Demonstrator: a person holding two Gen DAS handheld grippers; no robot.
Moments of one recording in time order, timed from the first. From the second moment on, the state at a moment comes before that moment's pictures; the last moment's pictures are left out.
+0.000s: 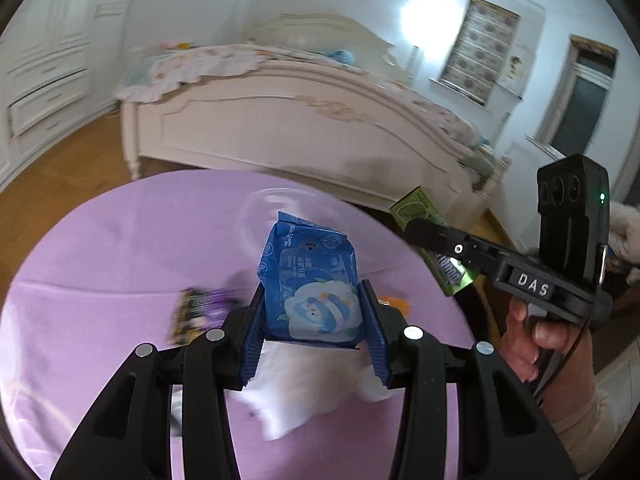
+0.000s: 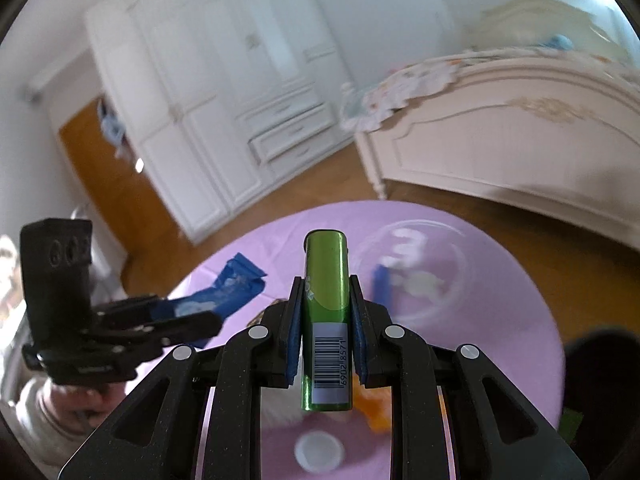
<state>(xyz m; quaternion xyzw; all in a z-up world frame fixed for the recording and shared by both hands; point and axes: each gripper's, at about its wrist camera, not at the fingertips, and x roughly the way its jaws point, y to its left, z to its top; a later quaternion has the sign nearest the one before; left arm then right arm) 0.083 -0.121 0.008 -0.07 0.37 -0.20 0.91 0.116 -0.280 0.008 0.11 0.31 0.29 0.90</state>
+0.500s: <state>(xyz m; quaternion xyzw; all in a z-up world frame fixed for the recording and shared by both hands) 0.100 -0.294 -0.010 -0.01 0.38 -0.33 0.86 0.062 -0.443 -0.035 0.19 0.29 0.10 0.93</state>
